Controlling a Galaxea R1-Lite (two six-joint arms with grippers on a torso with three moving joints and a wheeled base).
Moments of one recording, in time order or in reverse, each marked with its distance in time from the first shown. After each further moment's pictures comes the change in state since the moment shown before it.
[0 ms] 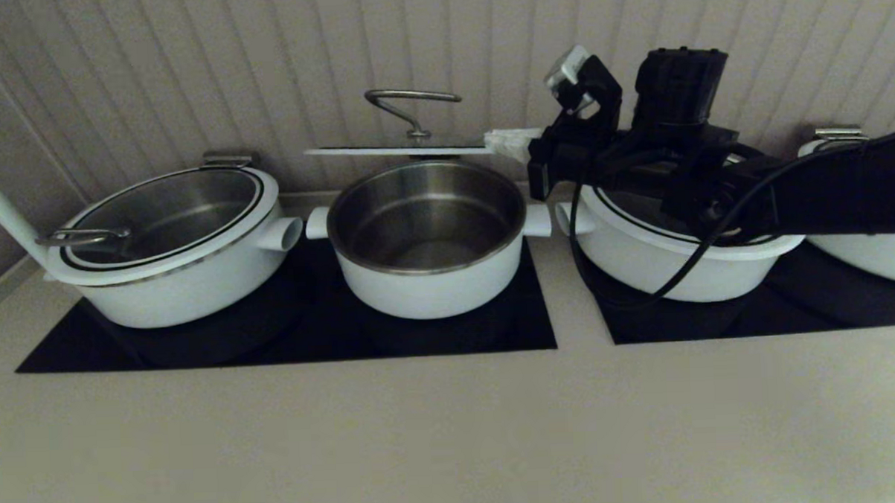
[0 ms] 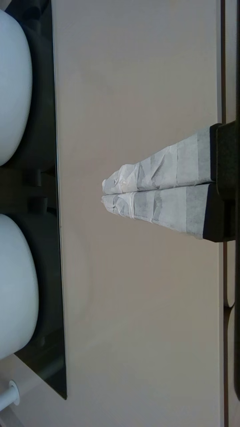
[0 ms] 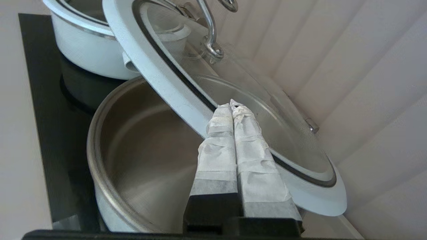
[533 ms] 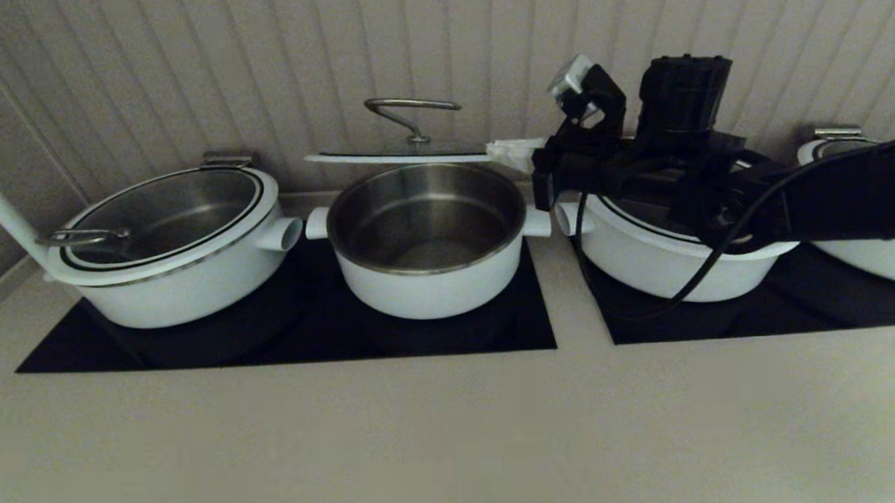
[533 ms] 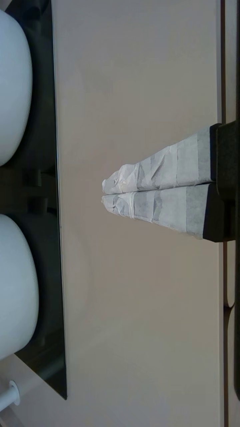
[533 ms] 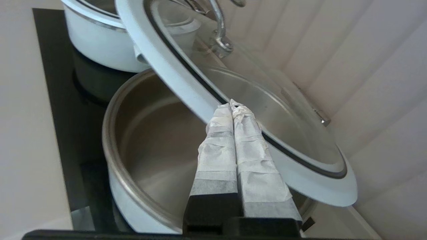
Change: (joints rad) left arm 0.000 0.000 0.000 0.000 0.000 0.000; right arm 0.000 -0.028 0.062 -0.001 0.018 0.001
